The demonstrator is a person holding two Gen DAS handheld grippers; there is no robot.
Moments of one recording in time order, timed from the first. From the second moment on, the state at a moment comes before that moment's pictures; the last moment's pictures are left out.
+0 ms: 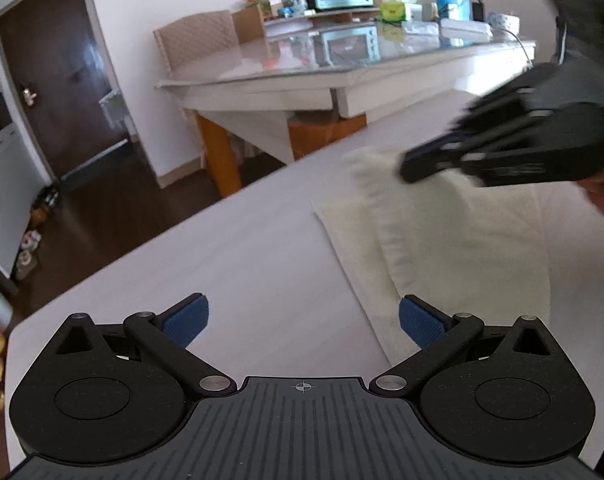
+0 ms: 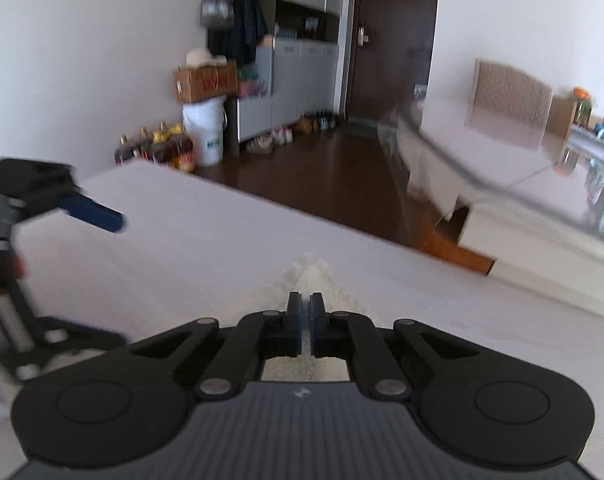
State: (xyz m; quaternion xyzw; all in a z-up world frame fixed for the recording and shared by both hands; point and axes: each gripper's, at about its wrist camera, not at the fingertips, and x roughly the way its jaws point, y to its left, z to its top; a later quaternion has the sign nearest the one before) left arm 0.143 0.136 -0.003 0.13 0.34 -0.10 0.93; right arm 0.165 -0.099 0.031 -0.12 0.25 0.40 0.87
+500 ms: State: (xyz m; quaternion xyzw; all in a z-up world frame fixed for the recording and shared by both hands) left arm 0.145 0.059 -0.023 0.17 0.34 -0.24 0.90; right arm 0.067 -0.200 0.012 -0.08 0.28 0.38 0.88
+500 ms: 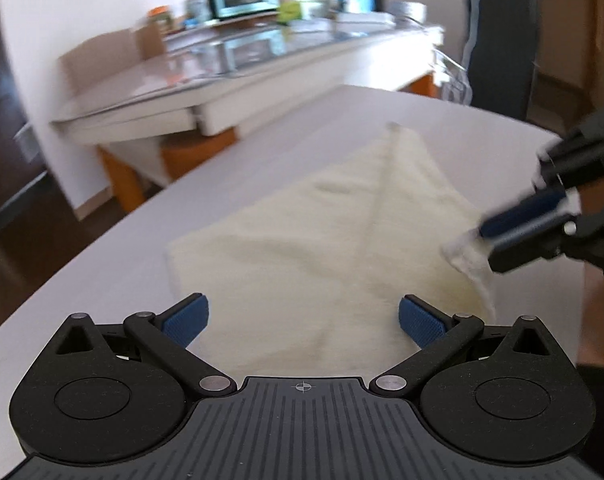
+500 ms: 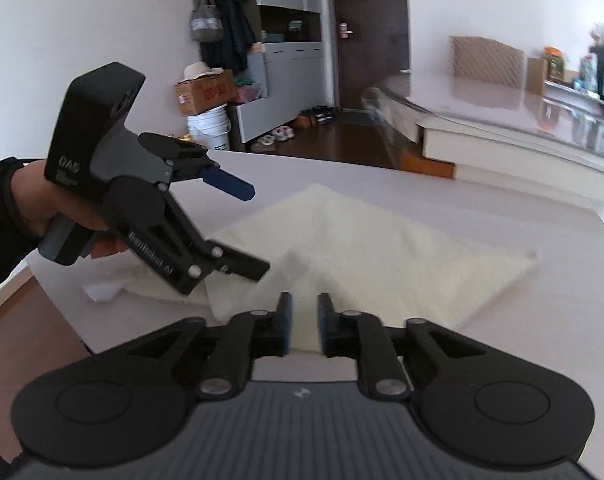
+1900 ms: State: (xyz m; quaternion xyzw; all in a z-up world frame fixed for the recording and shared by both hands) left arm 0.076 0.094 0.005 0.20 0.35 -0.16 0.90; right arm 0.011 -0.223 0.022 -0.26 0.20 0.42 0.84
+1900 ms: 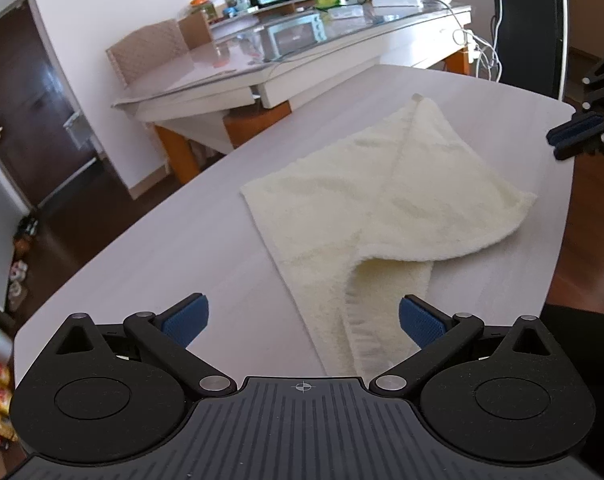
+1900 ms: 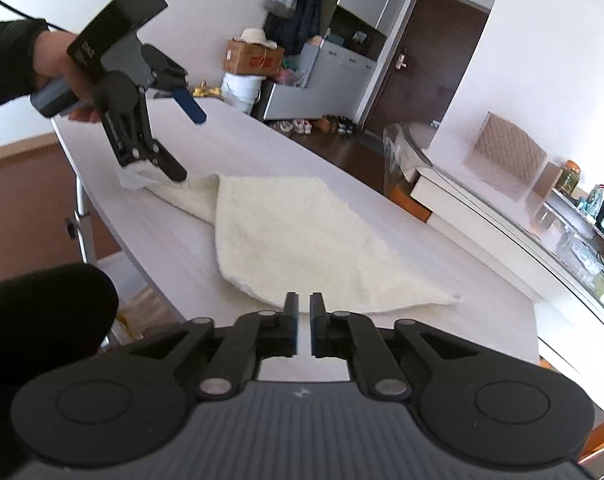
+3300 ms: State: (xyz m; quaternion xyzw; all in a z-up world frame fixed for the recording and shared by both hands) left arm 0.049 0.093 -0.015 0.15 0.40 -0.13 0.90; right arm -0.001 -0.256 0.007 -0.37 0.19 0.34 0.84
